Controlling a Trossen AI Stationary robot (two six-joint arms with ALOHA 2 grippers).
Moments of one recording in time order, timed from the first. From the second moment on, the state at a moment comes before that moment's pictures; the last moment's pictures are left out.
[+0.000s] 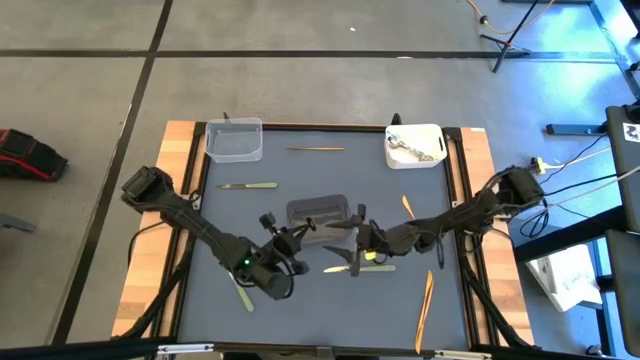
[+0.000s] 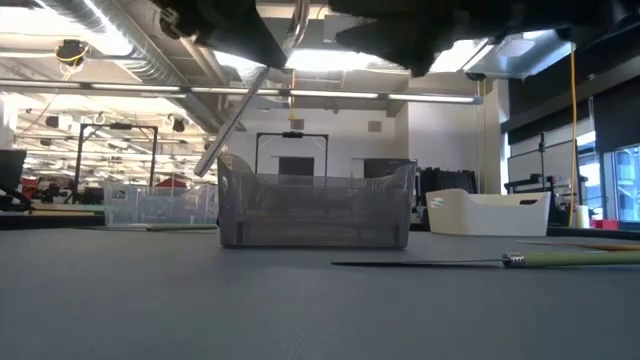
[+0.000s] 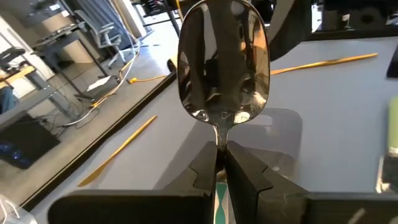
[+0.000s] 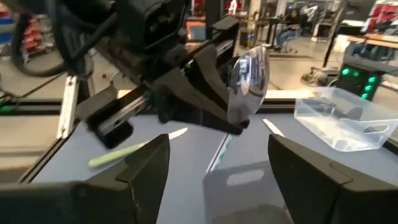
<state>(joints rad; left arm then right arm) -0.55 1.71 1.12 -0.33 -1.20 -0.57 0.38 1.62 0.73 0.82 0.47 0.01</state>
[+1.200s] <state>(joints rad) -0.57 1.75 1.12 -0.24 -1.09 -0.53 0.33 1.75 0.86 0.79 0.47 -0.17</state>
